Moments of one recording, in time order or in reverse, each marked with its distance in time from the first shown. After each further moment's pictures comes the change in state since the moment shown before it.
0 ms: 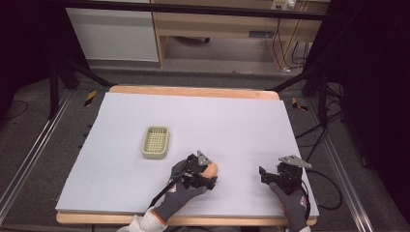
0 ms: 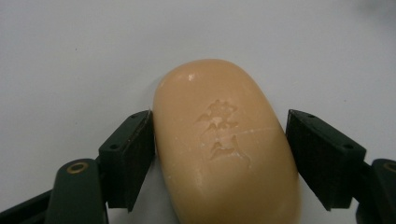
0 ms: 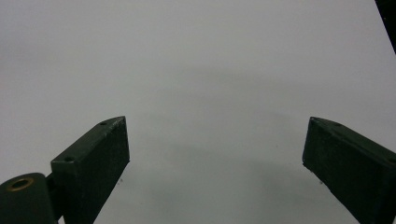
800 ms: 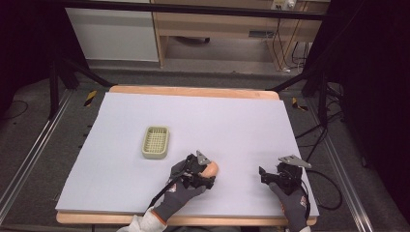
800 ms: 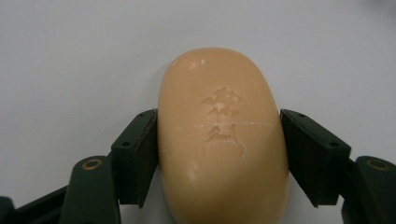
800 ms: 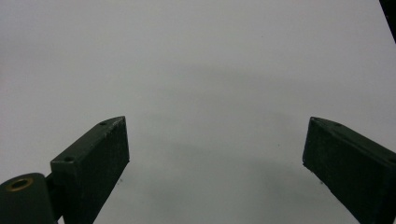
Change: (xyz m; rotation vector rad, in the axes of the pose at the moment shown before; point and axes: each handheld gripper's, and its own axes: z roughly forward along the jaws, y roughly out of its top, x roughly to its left) left arm 0.001 0.000 -0.002 0.017 0.008 -0.016; right arm 0.001 0.000 0.000 0.010 0.007 0.008
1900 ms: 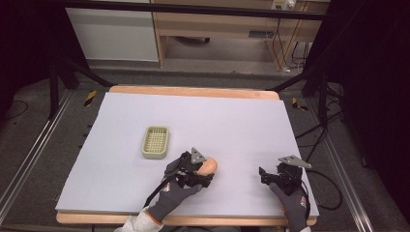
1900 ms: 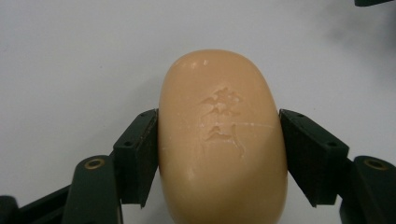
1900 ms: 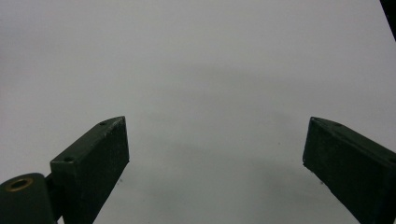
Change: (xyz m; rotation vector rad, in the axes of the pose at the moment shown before) left arm 0.005 0.005 -0.029 -0.072 -0.032 0.009; right arm 0.000 -0.001 0.000 -0.001 -0.002 -0.001
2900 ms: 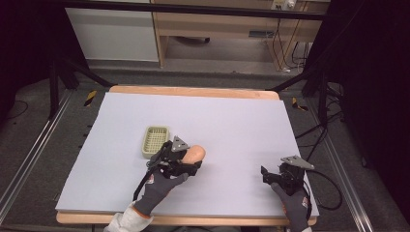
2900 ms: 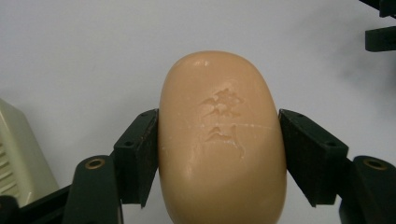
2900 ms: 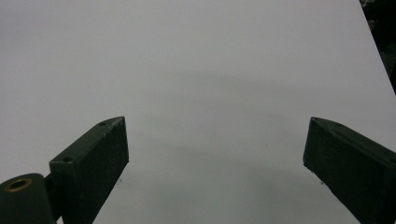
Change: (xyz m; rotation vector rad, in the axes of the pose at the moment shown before) left arm 0.035 0.009 -0.041 -0.086 0.035 -0.076; right arm -0.003 0.000 -0.004 -0.023 -0.015 0.011
